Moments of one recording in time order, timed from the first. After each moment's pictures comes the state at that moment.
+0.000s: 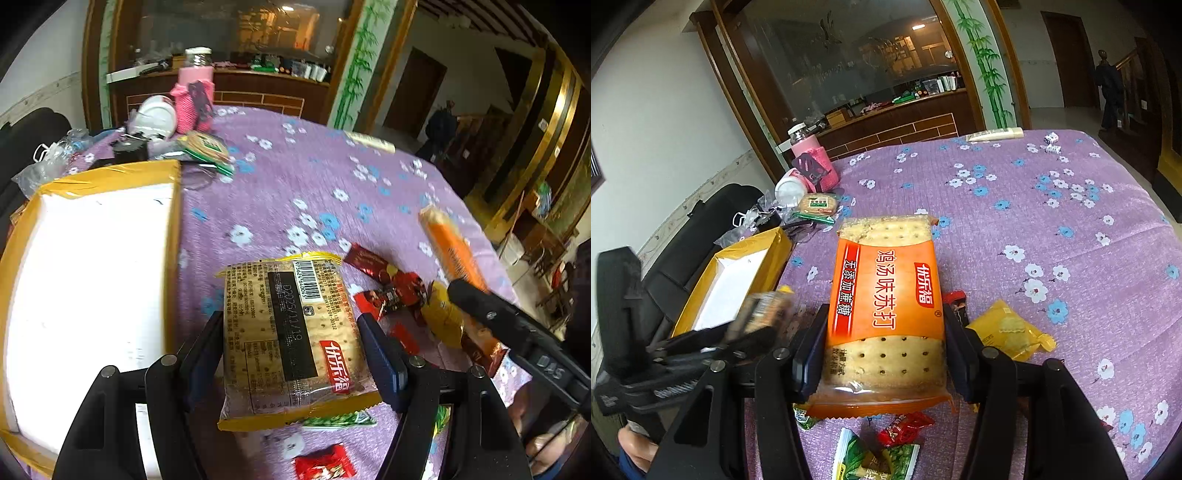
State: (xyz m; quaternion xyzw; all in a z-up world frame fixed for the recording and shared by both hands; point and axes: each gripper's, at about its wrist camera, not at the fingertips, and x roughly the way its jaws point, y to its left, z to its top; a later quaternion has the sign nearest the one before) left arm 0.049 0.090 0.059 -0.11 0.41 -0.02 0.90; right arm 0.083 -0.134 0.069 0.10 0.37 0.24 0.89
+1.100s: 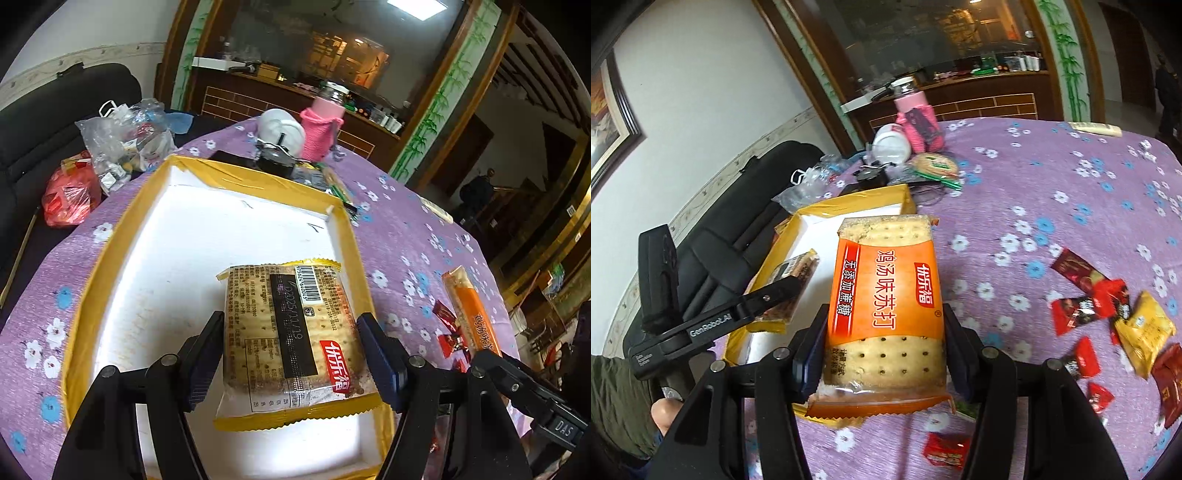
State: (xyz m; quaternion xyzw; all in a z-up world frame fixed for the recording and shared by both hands) left arm -0.004 0.251 0.063 -0.22 0.37 0.06 0.90; right arm 0.040 0.016 0.101 0.06 0.41 0.35 0.84
